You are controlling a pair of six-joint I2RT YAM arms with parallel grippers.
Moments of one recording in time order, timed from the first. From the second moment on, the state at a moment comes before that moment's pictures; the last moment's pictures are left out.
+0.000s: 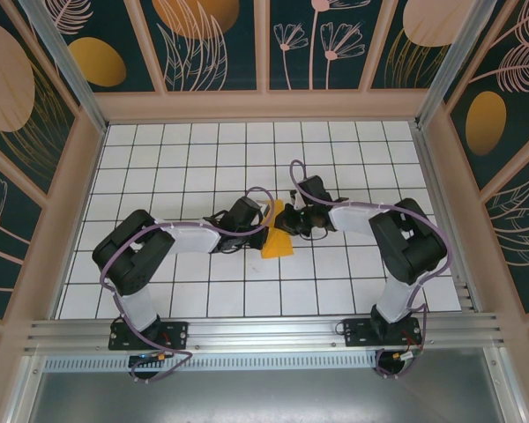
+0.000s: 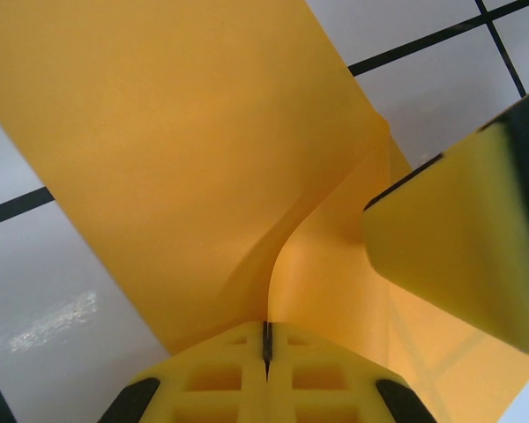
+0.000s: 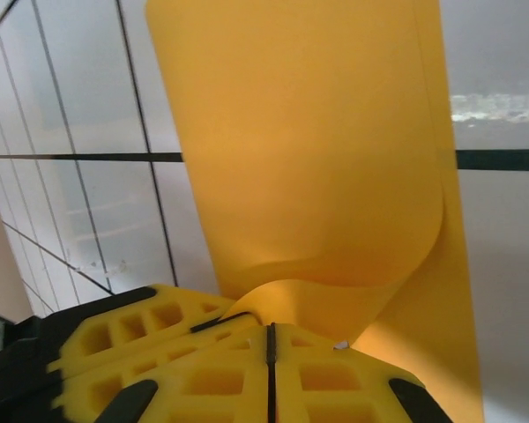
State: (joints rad) left arm -0.77 1.79 0.84 0.05 0.11 -0.44; right arm 0.56 1.77 0.89 -0.08 -0.52 0.83
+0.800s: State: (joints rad) left arm -0.77 1.79 0.85 0.04 0.10 -0.44; right arm 0.56 1.82 0.88 -0.09 -0.49 0.80
